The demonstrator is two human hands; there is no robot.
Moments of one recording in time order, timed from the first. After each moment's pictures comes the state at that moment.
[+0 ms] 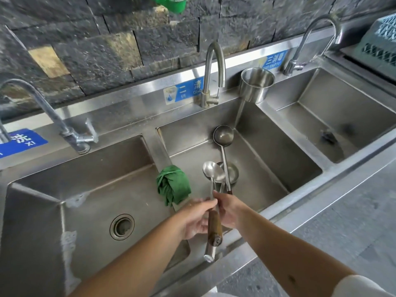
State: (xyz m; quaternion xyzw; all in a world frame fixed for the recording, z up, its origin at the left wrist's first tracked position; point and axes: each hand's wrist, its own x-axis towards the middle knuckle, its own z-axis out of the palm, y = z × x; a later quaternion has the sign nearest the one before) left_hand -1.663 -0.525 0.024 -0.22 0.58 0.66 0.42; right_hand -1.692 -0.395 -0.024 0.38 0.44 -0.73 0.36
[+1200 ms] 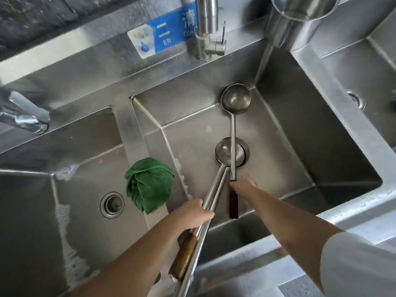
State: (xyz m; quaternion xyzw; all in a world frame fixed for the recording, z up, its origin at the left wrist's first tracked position) left_hand -1.756 -0.469 -0.091 -0.16 0.79 0.25 0.54; right_hand -1.817 -0.295 -0.197 0.29 0.79 -0.35 0.42
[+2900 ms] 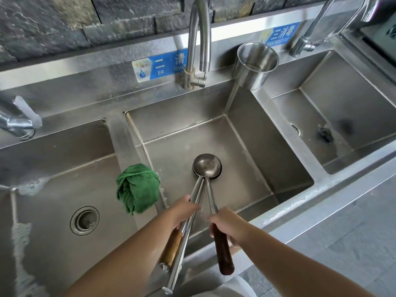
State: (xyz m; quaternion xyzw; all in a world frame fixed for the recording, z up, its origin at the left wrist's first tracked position) left_hand -1.747 -0.463 -0.095 -0.20 0.76 0.42 0.45; right_hand -1.719 -0.312 -0.053 0.33 0.72 -0.40 0.46
